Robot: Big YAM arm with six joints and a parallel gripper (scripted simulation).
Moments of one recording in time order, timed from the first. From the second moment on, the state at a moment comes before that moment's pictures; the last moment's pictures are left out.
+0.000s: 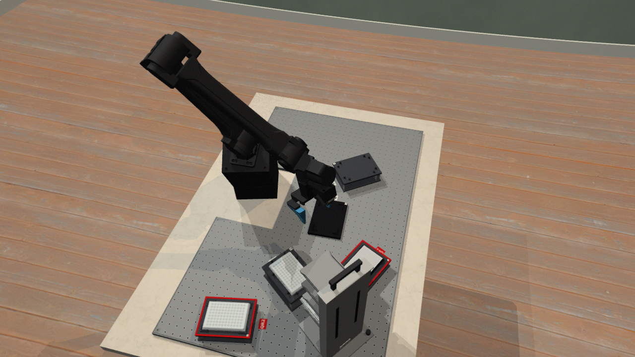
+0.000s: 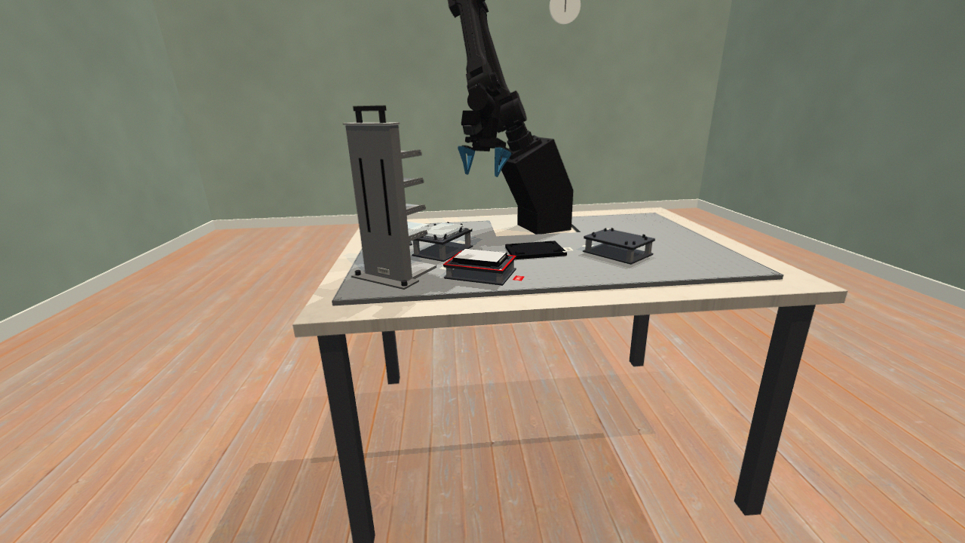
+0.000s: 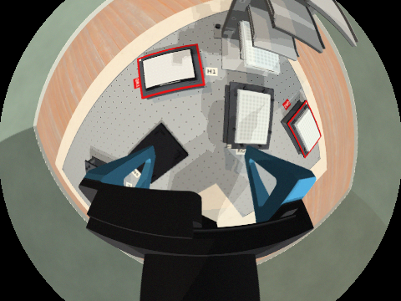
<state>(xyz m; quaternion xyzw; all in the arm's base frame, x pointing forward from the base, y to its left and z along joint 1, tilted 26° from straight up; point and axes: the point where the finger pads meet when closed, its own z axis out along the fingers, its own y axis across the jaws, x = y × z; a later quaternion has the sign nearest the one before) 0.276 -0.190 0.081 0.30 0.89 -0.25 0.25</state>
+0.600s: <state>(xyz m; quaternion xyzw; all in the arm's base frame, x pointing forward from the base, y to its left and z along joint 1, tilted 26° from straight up) 0.288 -0.165 0.068 0.28 0.84 -0.28 0.36</state>
